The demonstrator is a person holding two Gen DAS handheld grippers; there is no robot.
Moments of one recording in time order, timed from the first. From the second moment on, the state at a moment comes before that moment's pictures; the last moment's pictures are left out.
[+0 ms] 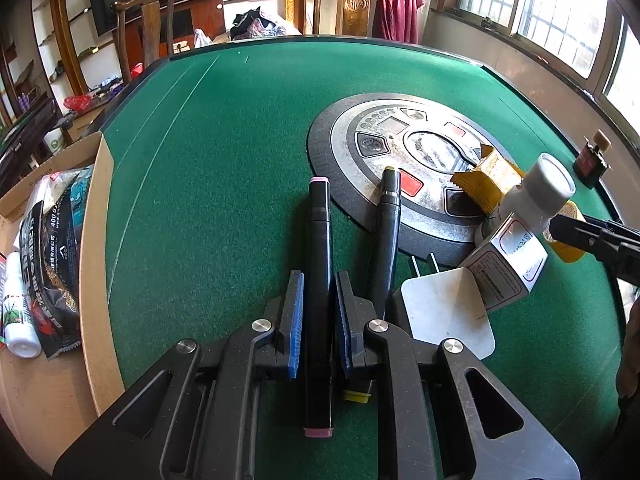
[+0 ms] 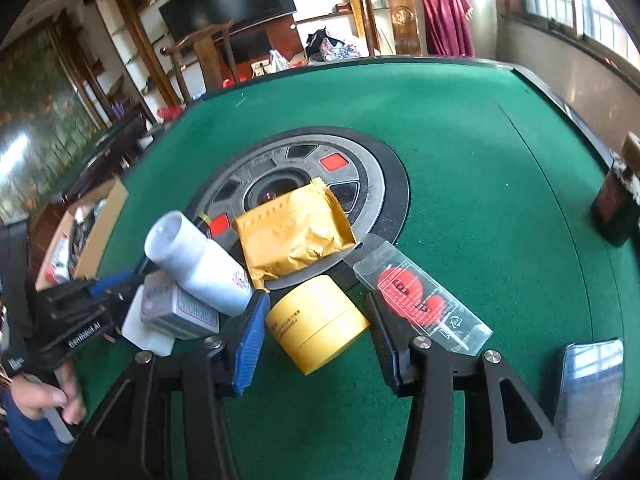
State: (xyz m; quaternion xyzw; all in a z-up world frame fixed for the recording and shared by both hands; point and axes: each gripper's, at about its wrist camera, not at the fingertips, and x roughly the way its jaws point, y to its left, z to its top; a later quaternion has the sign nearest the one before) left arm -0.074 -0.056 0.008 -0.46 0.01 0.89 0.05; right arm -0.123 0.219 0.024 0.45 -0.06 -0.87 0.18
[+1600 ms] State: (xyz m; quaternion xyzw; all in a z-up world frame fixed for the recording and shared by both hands) left arm -0.067 -0.060 0.026 -0.43 -0.02 0.90 0.06; right arm -0.107 0.216 0.049 0.41 -0.08 -0.89 0.18
